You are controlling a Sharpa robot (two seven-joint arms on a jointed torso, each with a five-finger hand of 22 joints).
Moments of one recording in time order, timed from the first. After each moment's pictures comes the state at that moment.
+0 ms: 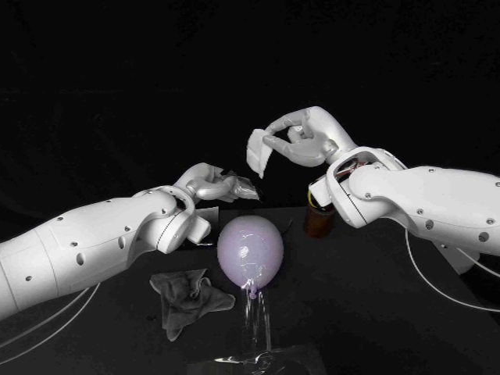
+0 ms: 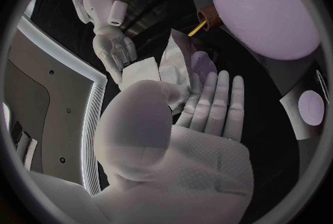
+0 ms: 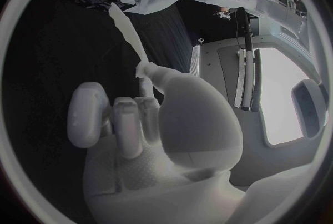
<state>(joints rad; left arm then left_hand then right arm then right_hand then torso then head) 1.29 -0.60 -0.05 1.33 -0.51 -0.38 0.02 1.29 -0.07 0.93 0.21 0.05 0.77 0.20 0.77 0.76 1.01 0.18 0.07 0.06 0.92 0.16 0.15 0.18 0.13 0.69 0.29 0.29 0.08 1.46 -0.77 -0.15 1.57 -0.76 -0.73 0.18 1.33 -0.08 0.54 0.14 0.04 1.08 0.07 0.28 0.49 1.47 0.00 1.55 1.31 1.46 -0.05 1.57 1.31 0.06 1.44 0.05 1.24 1.31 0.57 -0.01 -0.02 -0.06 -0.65</state>
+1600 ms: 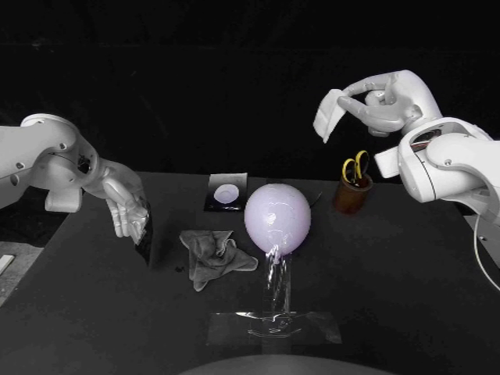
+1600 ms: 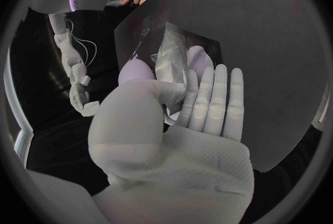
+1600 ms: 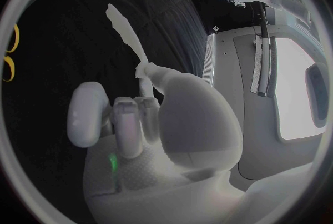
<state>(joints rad) 1.45 -1.04 -0.13 1.33 -0.79 0.75 -0.48 1.18 -0.17 1.06 0.16 0.05 0.87 0.16 0.77 0.71 1.15 0.13 0.07 0.07 1.05 0.11 0.17 0.19 0.17 0.83 0.27 0.34 0.08 1.46 -0.85 -0.16 1.52 -0.63 -0.72 0.20 1.34 -0.08 0.54 0.14 0.05 1.07 0.07 0.30 0.49 1.46 0.00 1.53 1.31 1.46 -0.05 1.57 1.31 0.06 1.44 0.05 1.23 1.31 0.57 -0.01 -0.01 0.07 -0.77</state>
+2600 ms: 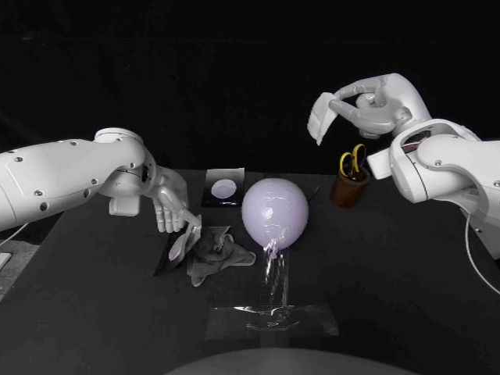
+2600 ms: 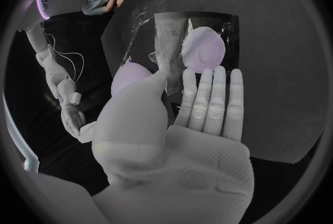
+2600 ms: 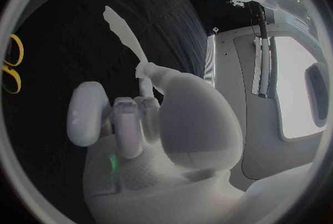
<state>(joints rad) 1.42 -0.84 -0.19 1.35 -0.89 0.53 -0.50 1.20 -0.14 0.23 0.30 0.05 0.86 0.17 0.67 0.64 1.12 0.14 0.06 0.07 1.04 0.12 0.12 0.19 0.18 0.84 0.28 0.27 0.07 1.44 -0.84 -0.16 1.52 -0.63 -0.71 0.20 1.34 -0.08 0.54 0.14 0.04 1.06 0.07 0.30 0.49 1.46 0.00 1.53 1.31 1.46 -0.05 1.57 1.31 0.06 1.44 0.05 1.23 1.31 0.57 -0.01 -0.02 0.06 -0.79</state>
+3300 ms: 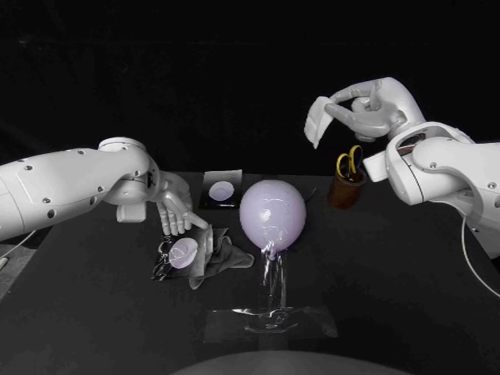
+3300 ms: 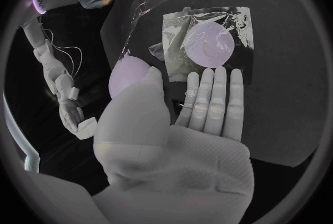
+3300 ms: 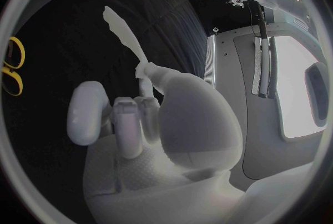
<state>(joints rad) 1.39 -0.81 -0.19 1.33 -0.87 0.45 -0.49 1.23 -0.11 -0.02 0.30 0.05 0.75 0.20 0.58 0.56 1.12 0.16 0.07 0.07 1.05 0.13 0.11 0.18 0.18 0.85 0.28 0.26 0.07 1.43 -0.84 -0.16 1.52 -0.63 -0.70 0.19 1.34 -0.08 0.54 0.14 0.04 1.06 0.07 0.31 0.49 1.46 0.00 1.53 1.31 1.46 -0.05 1.57 1.31 0.06 1.44 0.05 1.22 1.31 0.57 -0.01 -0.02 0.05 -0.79</state>
